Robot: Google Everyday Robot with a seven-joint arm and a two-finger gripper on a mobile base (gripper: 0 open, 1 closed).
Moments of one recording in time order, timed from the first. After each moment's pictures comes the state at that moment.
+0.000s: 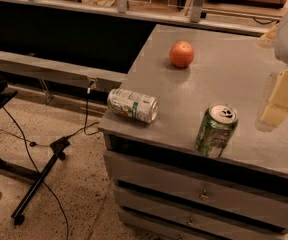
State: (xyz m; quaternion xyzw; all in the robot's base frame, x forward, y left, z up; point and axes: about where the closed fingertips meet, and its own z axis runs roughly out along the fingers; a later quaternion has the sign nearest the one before) arm 0.438 -0.217 0.976 -0.60 0.78 -0.03 0.16
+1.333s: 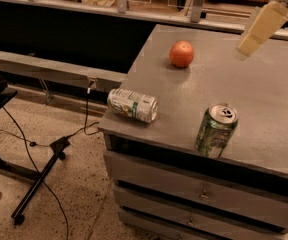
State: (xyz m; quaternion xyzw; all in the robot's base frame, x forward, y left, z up) arm 0.572 -0.216 1.029 -0.57 0.77 -0.02 0.29
